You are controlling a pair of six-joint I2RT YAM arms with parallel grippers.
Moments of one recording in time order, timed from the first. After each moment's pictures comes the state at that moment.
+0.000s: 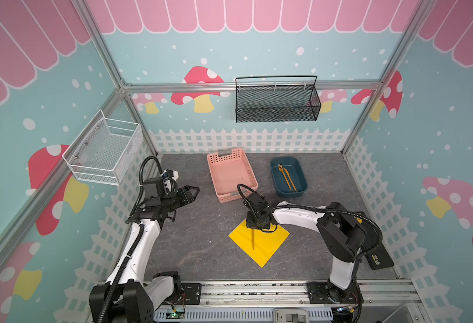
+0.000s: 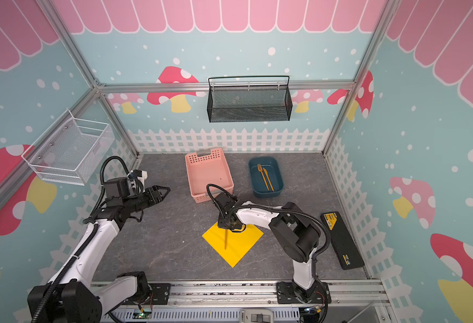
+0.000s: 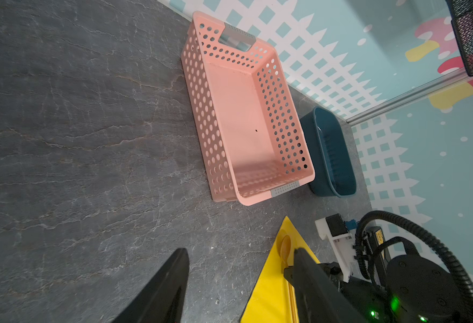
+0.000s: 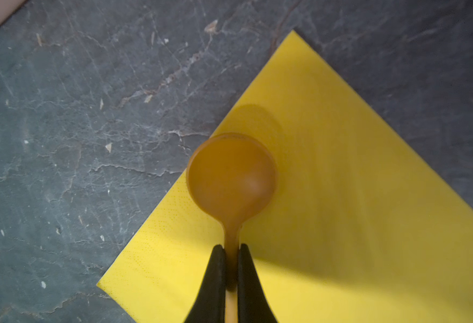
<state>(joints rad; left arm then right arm) 0.12 1.11 0.82 -0.38 0.56 -0.40 0.84 1.86 1.18 -0.52 0.01 0.90</state>
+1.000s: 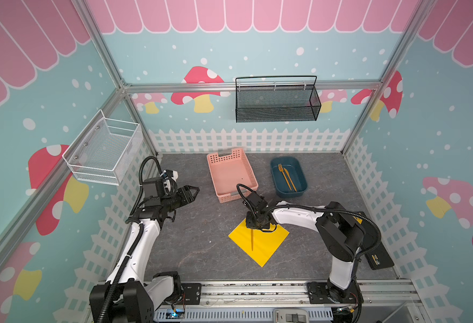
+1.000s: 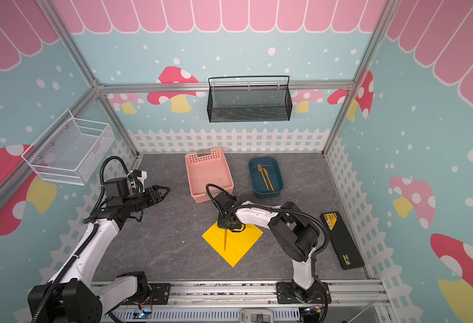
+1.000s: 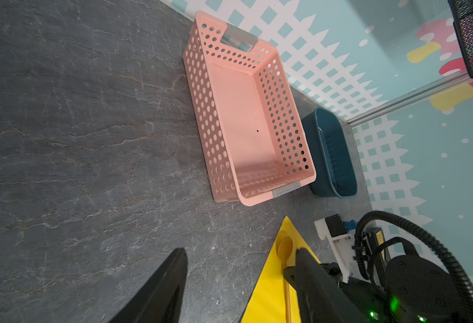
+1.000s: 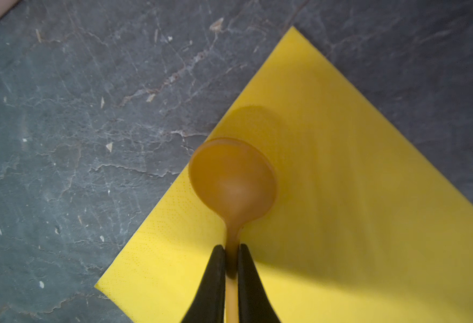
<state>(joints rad) 0.13 1.11 0.82 -0.38 0.56 -0.40 0.85 1.87 1.19 -0.52 0.01 0.89</state>
